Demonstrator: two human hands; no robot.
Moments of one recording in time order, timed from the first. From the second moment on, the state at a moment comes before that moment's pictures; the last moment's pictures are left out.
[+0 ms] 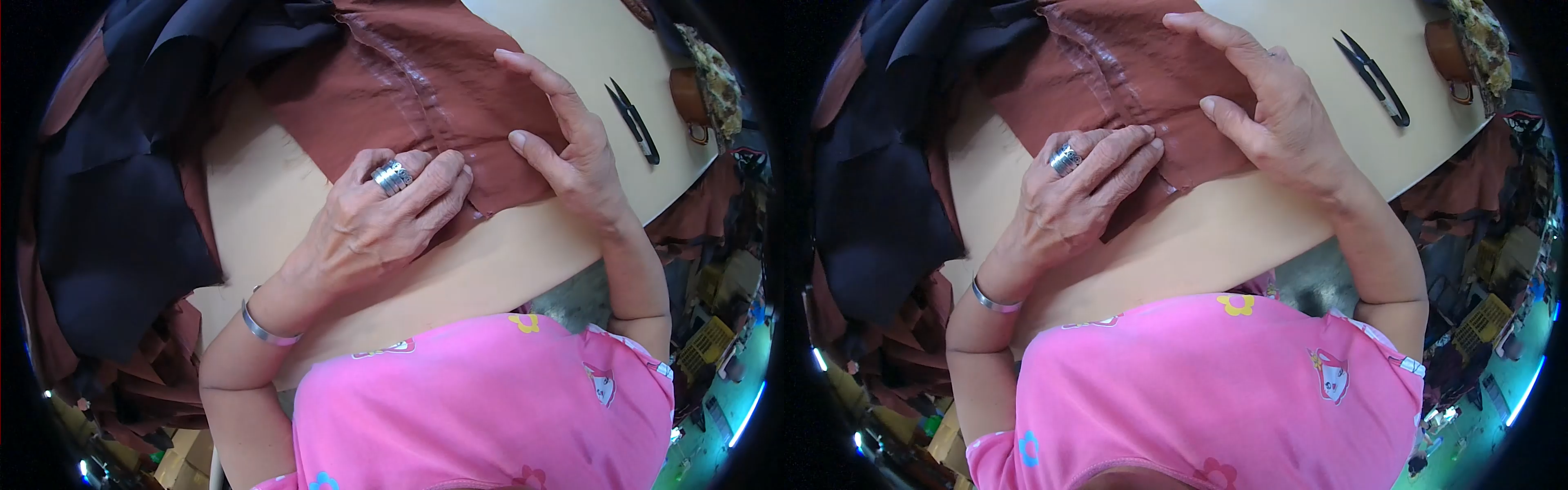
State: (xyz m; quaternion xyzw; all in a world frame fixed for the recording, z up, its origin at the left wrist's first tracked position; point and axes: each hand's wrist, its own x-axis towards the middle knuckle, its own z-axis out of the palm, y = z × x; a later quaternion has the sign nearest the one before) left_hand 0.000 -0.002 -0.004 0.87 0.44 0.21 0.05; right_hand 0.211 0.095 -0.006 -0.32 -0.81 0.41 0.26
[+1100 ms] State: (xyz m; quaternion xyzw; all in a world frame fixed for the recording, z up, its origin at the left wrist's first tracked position) left_hand 0.003 -0.005 -0.010 0.90 0.40 0.19 -0.01; right_hand 0.214 0.095 -0.009 -0.31 -0.83 0.39 0.25
